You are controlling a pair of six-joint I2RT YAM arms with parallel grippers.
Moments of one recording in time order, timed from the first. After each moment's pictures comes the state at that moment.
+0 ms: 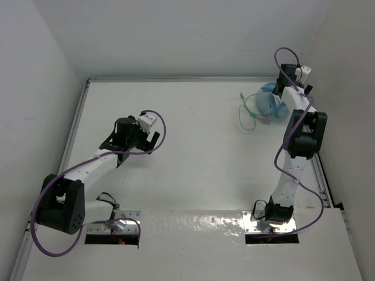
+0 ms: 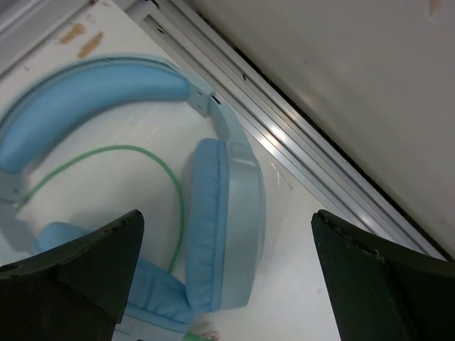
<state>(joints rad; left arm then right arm) -0.25 1.24 0.62 0.01 0.12 0.30 -0.17 2.18 1.80 -0.38 0.59 0.34</state>
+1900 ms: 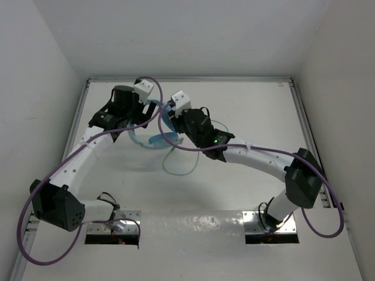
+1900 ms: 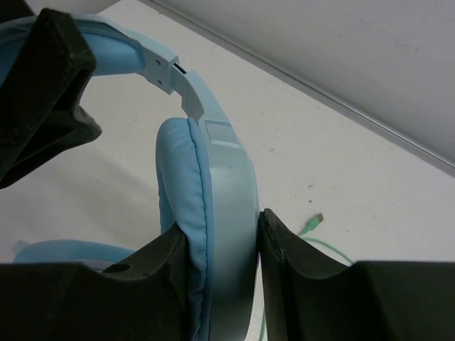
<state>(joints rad) -0.31 1.28 1.19 -0.53 -0.15 0.26 0.92 1.59 1.15 0.23 0.40 -0.07</state>
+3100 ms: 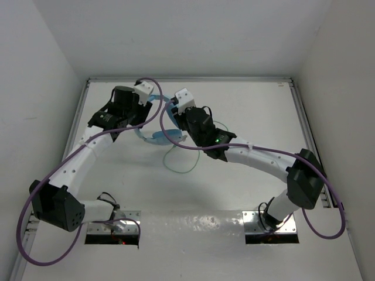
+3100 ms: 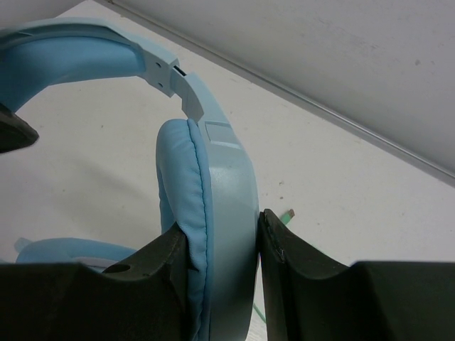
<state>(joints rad) -0.31 1.27 1.20 -0.60 -0.15 0.25 0.92 1.57 1.14 0.23 0.50 -0.10</state>
